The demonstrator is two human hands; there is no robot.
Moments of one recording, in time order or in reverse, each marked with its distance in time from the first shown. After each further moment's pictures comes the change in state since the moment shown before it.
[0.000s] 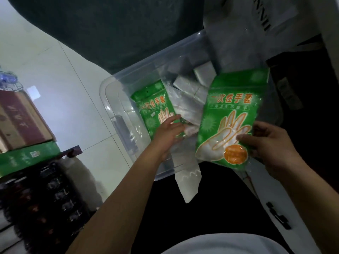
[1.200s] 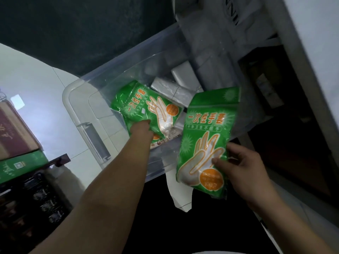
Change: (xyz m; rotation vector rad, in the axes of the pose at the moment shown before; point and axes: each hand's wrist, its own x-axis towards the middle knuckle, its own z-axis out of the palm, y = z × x) left_hand 0.097 -0.017 0.011 0.296 0.521 -0.235; right_hand -0.027 0.033 -0.028 -0.152 -0.064 -0.185
